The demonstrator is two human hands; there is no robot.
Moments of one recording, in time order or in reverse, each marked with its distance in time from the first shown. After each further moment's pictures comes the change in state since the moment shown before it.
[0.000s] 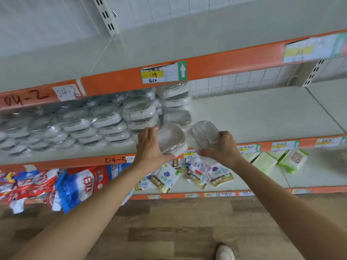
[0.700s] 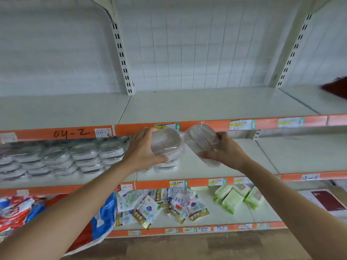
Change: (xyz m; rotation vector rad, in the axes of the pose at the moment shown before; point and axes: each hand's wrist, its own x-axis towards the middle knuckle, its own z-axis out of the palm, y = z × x) left_hand -0.049 0.062 -0.166 -0.068 0.201 0.307; right_hand -0.115 -0.127 -0.168 -0.114 0.078 -0.265
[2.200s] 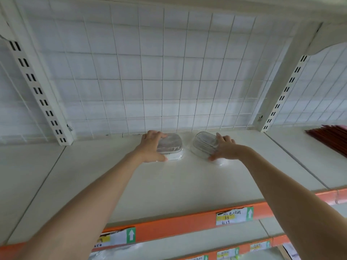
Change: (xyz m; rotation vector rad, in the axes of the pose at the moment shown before) left_hand 0.356 0.008 0.108 -0.160 -0.339 0.015; right_hand 0.312 0.084 -0.127 -0.434 -0.204 0.317
